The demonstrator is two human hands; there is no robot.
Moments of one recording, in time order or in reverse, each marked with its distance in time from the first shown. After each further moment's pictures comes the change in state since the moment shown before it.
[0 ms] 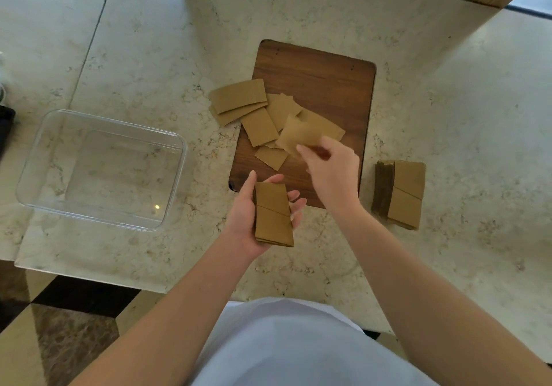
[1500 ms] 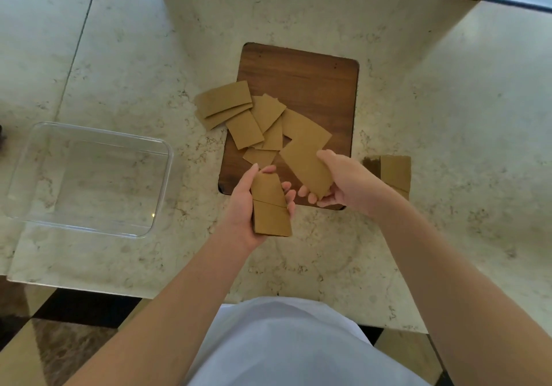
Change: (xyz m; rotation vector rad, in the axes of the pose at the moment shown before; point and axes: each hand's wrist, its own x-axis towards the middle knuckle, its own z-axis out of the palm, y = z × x) left_hand -0.001 0.002 0.026 0.048 0.013 0.045; right_hand 0.011 0.003 -0.058 0.333 -0.581 0.662
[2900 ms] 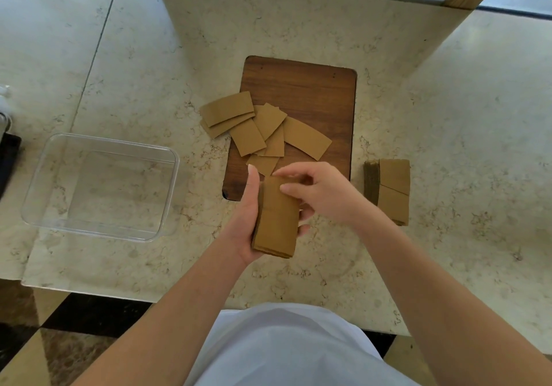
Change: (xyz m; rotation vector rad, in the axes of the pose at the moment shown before) left_hand -0.021 -0.005 -0.001 0.241 -0.305 -0.074; right_hand -0.021 0.007 0.029 -0.467 -0.019 -0.483
